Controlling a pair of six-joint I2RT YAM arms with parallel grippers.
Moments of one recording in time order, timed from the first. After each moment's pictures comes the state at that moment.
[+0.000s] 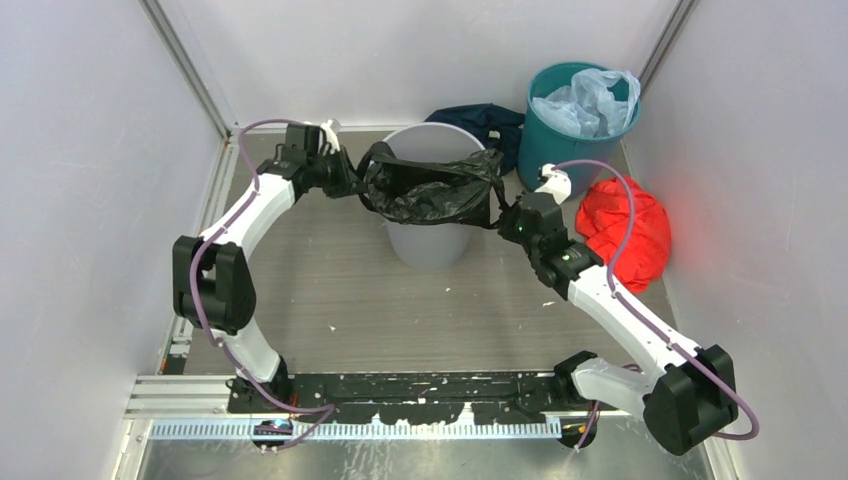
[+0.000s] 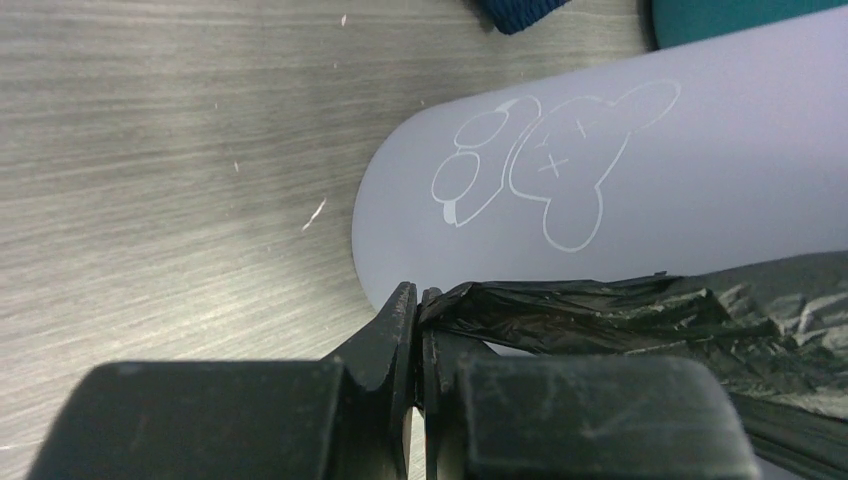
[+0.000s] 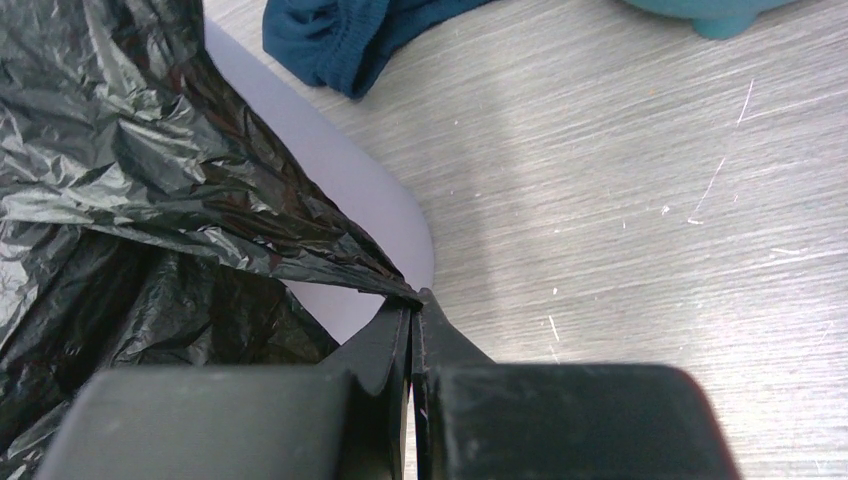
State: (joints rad) left arm -0.21 1.71 1.38 -0.43 0.40 -0.48; right arm 0.44 1.09 0.79 -0.17 0.32 0.63
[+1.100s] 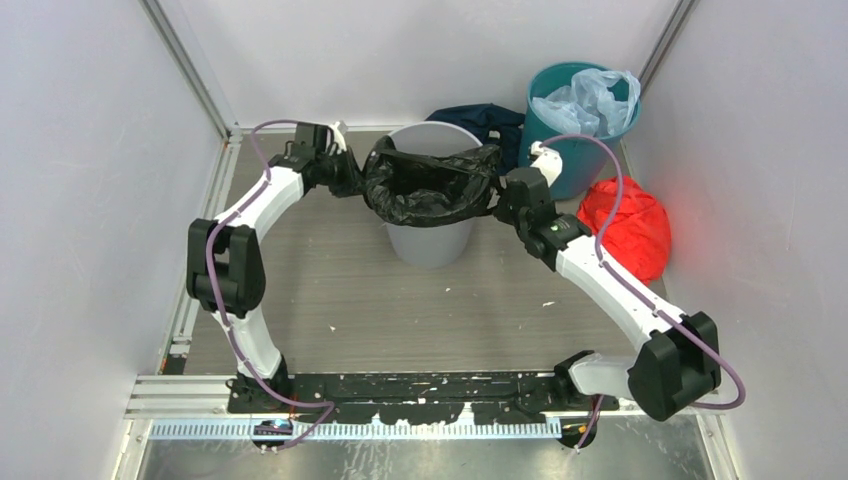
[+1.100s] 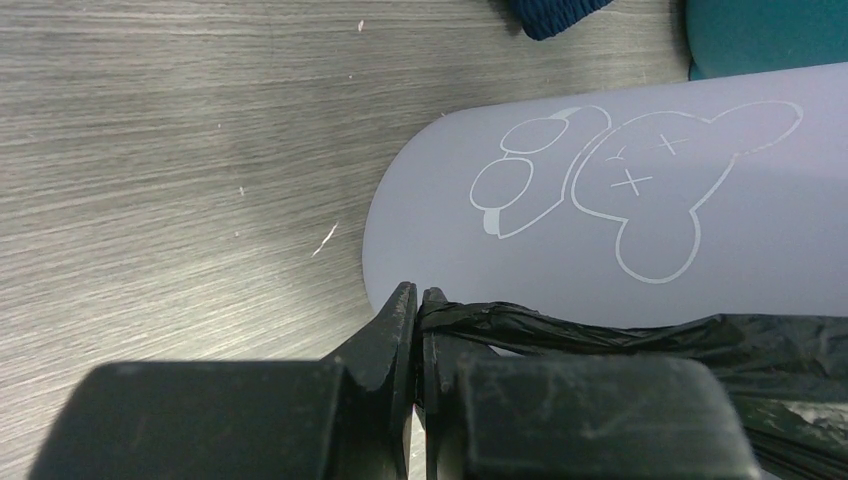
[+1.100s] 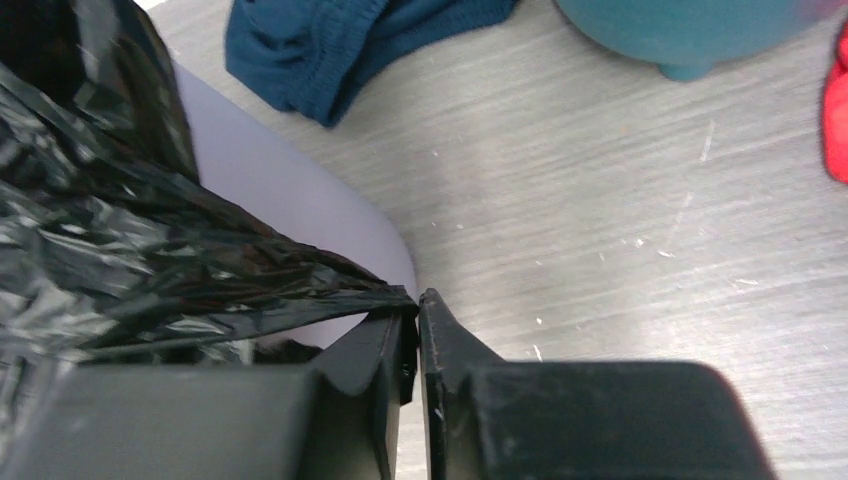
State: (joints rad) left arm -0.21 1.84 1.47 -0.43 0.41 -0.47; right arm 0.45 1.26 1.00 -0.28 0.39 0.61
